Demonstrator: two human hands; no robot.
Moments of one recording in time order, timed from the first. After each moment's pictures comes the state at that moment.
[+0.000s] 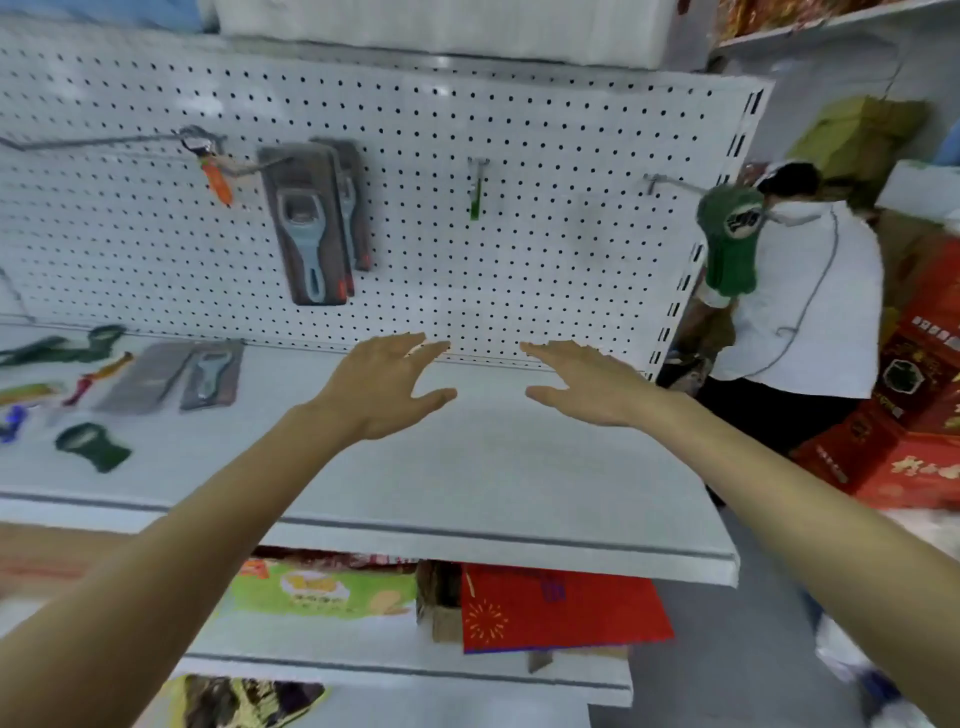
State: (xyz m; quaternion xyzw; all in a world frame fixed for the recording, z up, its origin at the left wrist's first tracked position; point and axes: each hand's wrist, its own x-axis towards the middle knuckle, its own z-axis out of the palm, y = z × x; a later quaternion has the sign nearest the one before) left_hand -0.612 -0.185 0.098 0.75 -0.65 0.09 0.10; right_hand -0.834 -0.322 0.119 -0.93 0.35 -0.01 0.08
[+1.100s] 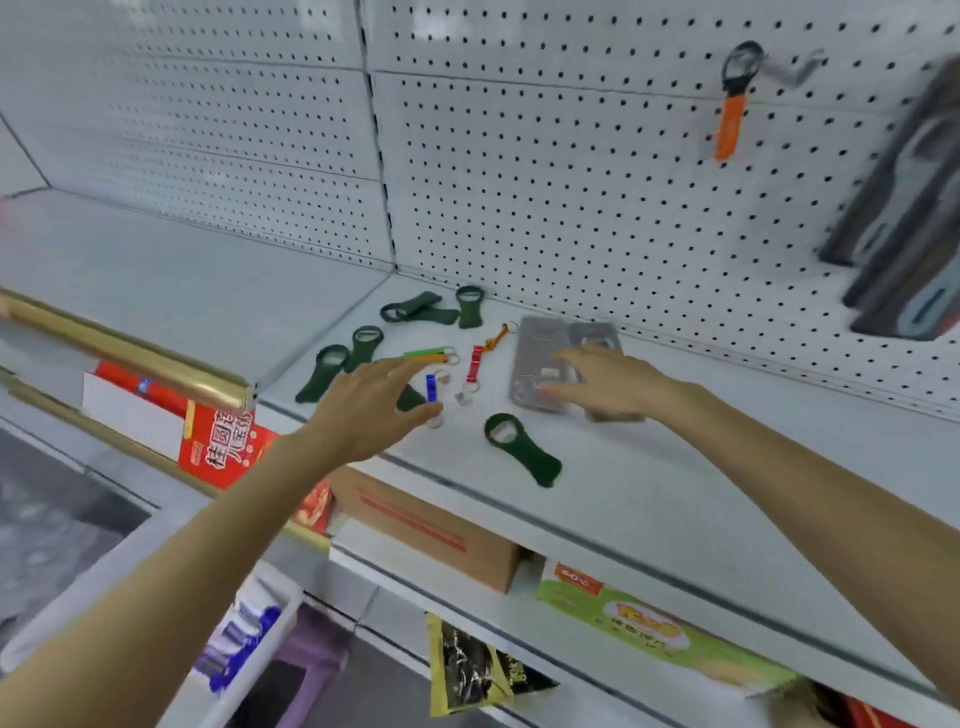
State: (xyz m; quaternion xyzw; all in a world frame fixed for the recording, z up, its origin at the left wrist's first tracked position) left_hand -0.153 0.085 0.011 0.88 -0.47 0.01 0.09; right_hand -0.309 -0.167 0.032 -0.97 0.20 0.06 0.14
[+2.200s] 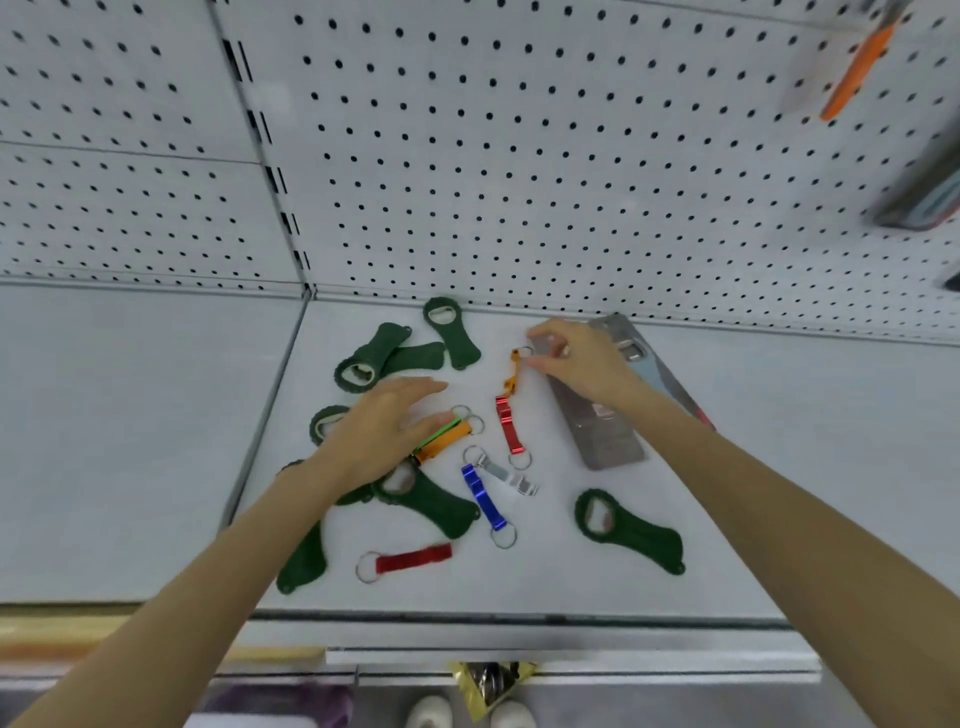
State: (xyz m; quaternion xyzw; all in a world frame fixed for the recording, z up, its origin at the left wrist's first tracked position) left_hand 0.042 -0.014 -0.057 0.73 -0.60 -0.22 0.25; right_hand -0.157 -0.198 -0.029 -0.86 0.41 -0.13 0.27
